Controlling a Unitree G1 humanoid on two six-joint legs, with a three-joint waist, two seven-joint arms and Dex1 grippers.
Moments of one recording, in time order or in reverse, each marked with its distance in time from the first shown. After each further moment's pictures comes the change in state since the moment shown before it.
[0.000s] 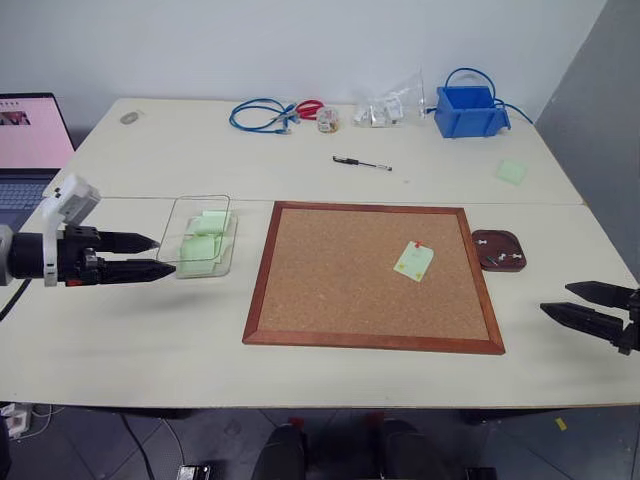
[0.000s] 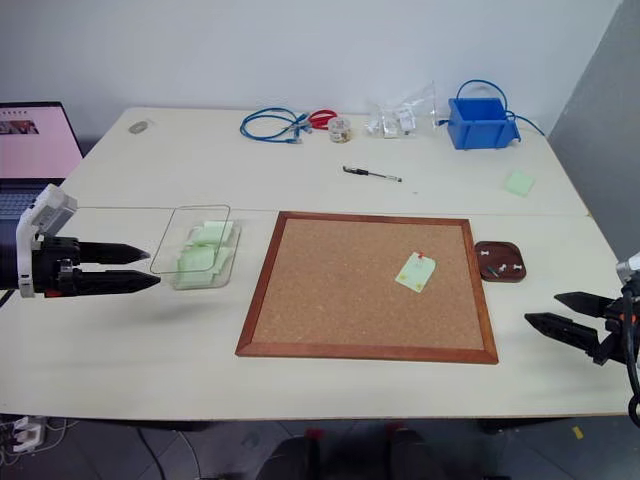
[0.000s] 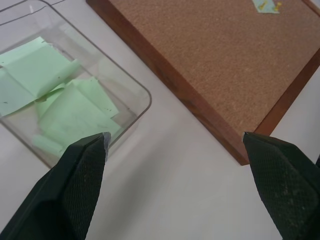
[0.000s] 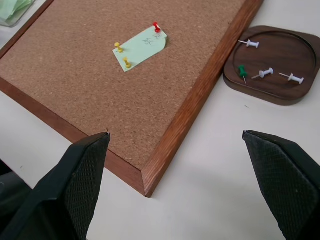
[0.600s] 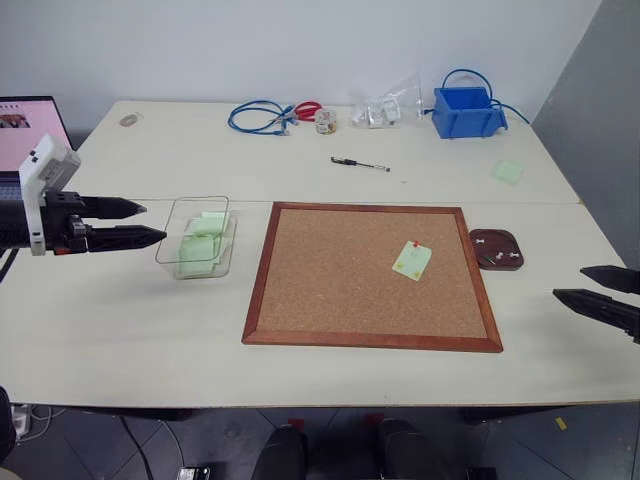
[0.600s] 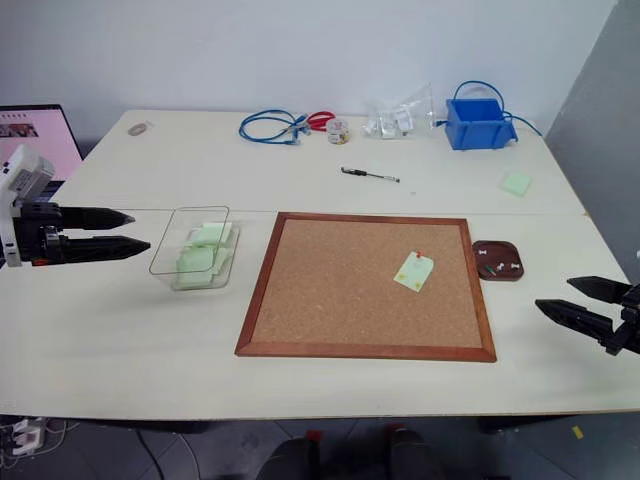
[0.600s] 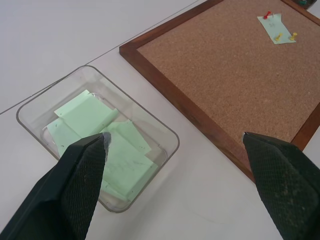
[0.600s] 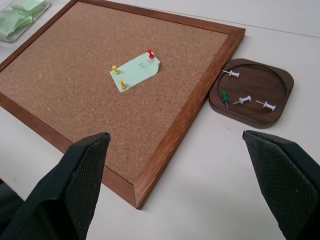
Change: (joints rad) left arm -0.152 -0.021 -0.011 0.103 0.051 -0.051 0.038; right arm -0.035 0.017 -0.067 -0.018 0.007 0.004 -0.021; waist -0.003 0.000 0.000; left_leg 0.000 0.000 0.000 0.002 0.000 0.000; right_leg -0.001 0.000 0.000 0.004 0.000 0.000
